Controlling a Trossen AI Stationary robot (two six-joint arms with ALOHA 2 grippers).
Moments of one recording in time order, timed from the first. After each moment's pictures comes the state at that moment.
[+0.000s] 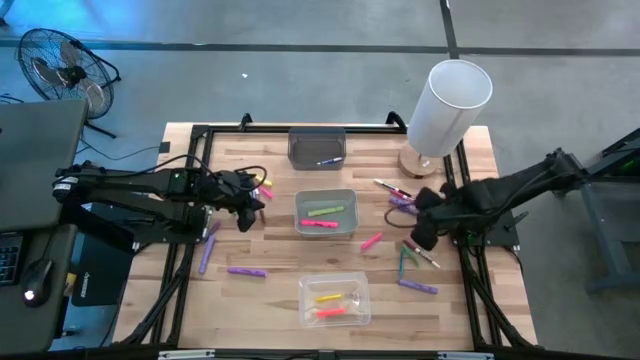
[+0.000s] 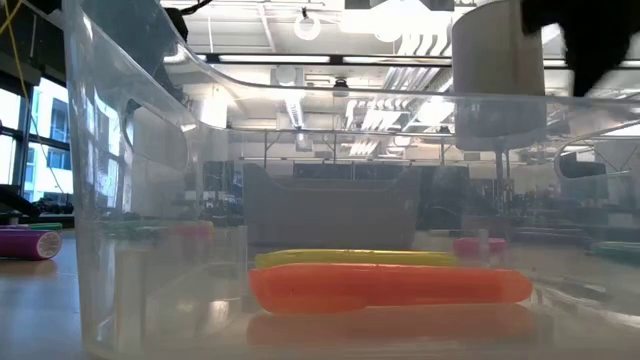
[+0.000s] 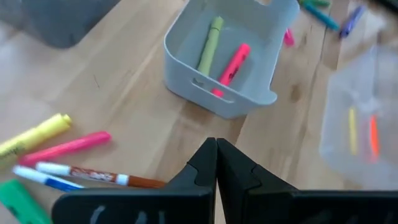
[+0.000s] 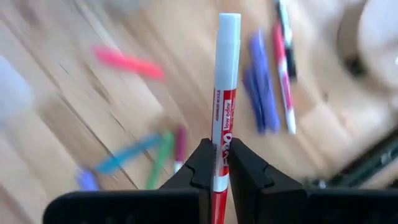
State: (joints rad) left arm 0.01 0.85 0.69 -0.58 -0.10 -0.49; right arm 0.34 1.08 1.01 -1.27 0.30 0.98
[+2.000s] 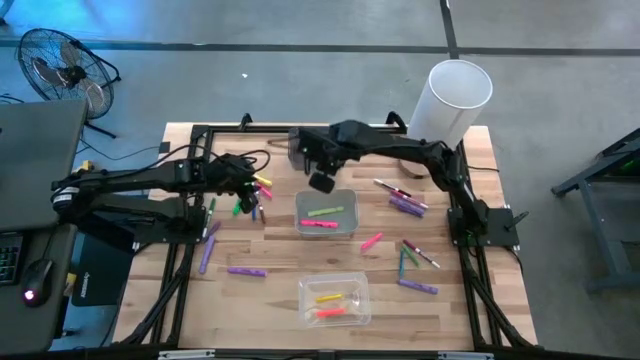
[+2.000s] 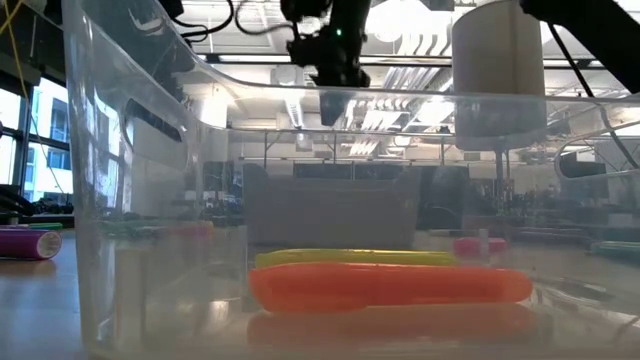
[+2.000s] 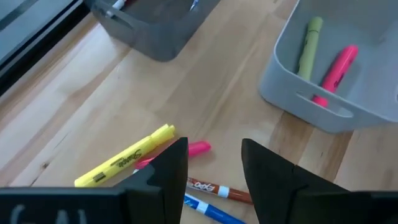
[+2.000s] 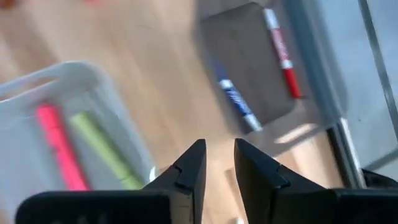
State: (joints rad) left arm 0.23 0.88 0.69 -0.63 -0.20 -0.27; right arm -0.21 2.16 2.23 -1.32 0.25 0.13
